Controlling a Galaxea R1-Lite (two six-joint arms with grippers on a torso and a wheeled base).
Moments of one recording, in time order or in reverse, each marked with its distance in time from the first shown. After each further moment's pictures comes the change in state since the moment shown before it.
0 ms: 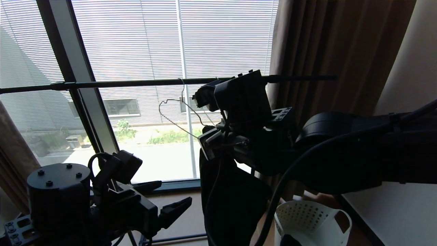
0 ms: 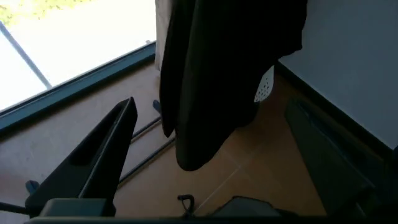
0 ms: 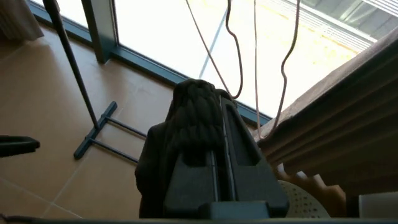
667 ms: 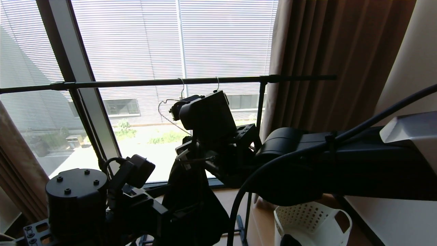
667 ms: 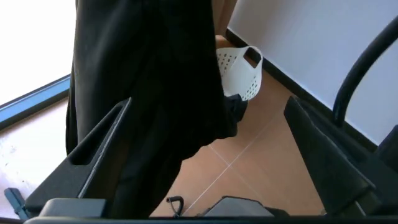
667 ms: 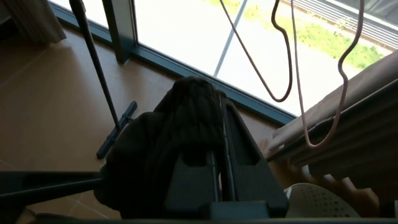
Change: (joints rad) left arm -0.068 0.064 0.006 -0.086 0.022 -0.044; right arm 0.062 0.126 -0.104 0.000 -0.002 0.082
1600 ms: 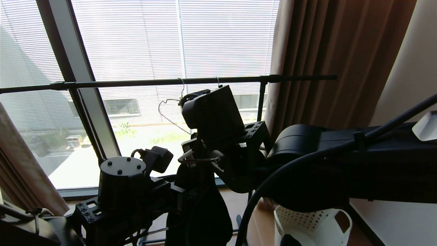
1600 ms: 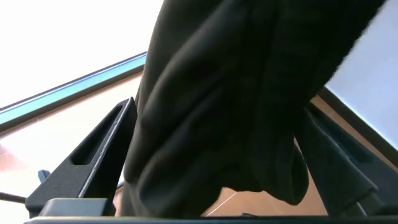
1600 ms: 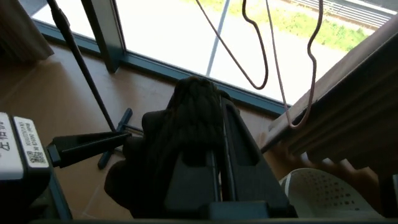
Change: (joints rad) left arm 0.013 0.187 -0.135 -0.001 0.157 0.001; right arm 0.010 -0.060 0.042 0.026 -0.101 0.089
